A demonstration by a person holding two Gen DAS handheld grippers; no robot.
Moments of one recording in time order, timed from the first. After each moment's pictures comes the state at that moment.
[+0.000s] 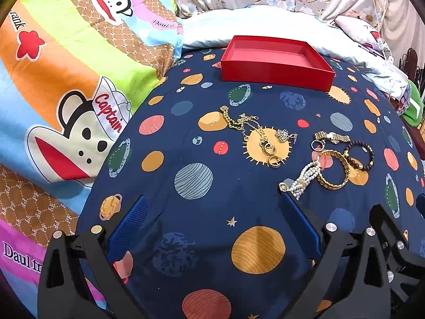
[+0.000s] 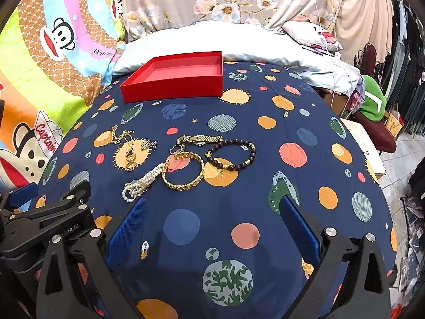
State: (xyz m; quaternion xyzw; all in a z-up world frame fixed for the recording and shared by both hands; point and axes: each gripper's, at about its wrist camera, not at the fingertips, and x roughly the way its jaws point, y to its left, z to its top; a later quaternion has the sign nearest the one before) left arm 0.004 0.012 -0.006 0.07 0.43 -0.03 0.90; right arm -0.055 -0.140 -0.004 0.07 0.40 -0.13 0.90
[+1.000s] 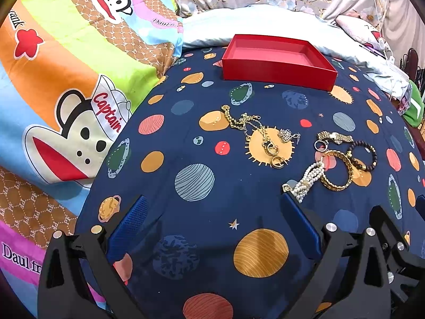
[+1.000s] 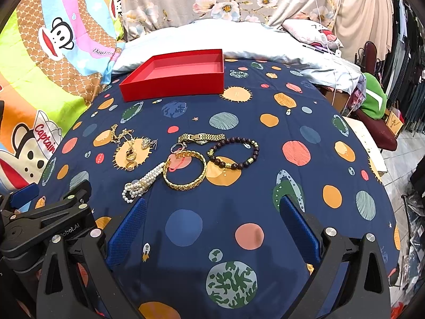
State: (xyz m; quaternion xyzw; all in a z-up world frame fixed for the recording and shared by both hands) left arm 0.003 0.014 -0.011 0.07 0.43 -0.03 0.90; right arm -0.055 -0.139 -0.005 0.07 0.40 -0.13 0.90
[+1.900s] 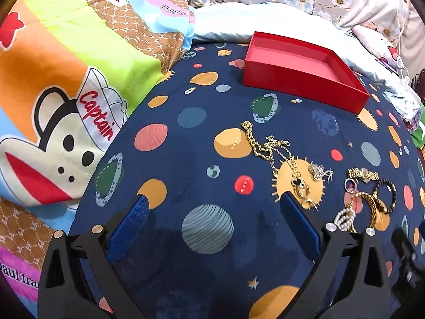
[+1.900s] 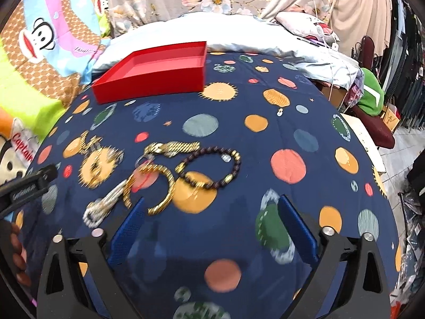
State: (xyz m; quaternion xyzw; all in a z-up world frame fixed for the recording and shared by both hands) left arm 0.073 0.035 -0.029 0.02 0.45 -0.02 0.89; right arm -0.012 -0.182 -0.029 0.08 0.41 -0.15 0.89
